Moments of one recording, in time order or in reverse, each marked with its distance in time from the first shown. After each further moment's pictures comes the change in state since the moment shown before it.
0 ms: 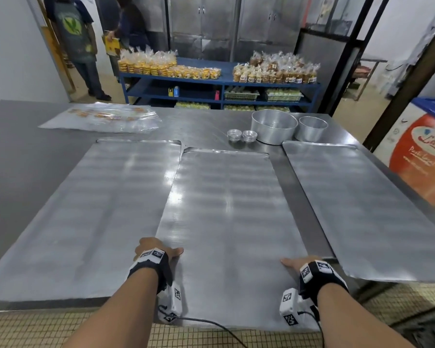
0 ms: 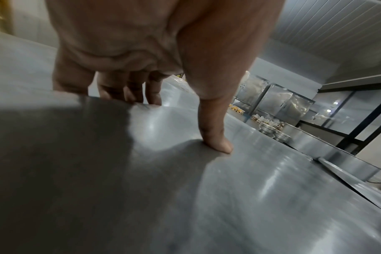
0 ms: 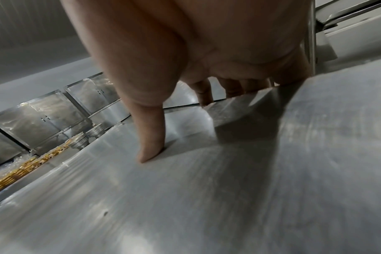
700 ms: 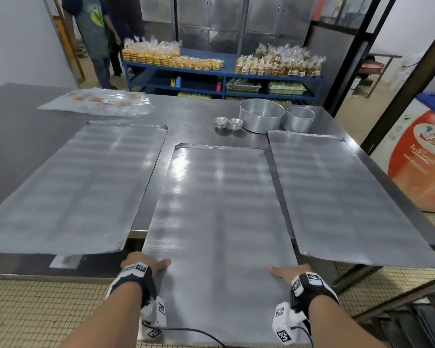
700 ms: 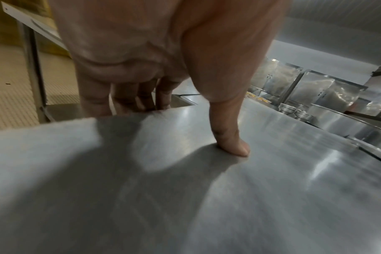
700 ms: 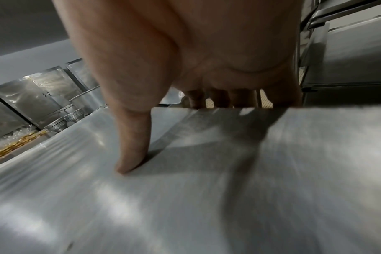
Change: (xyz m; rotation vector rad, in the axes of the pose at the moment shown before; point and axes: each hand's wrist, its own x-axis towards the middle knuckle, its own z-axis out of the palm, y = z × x) left_hand -0.103 -0.045 0.098 0.062 -0.050 -0.035; right_hand 0.026 0.122 -0.042 0.093 -0.066 0.054
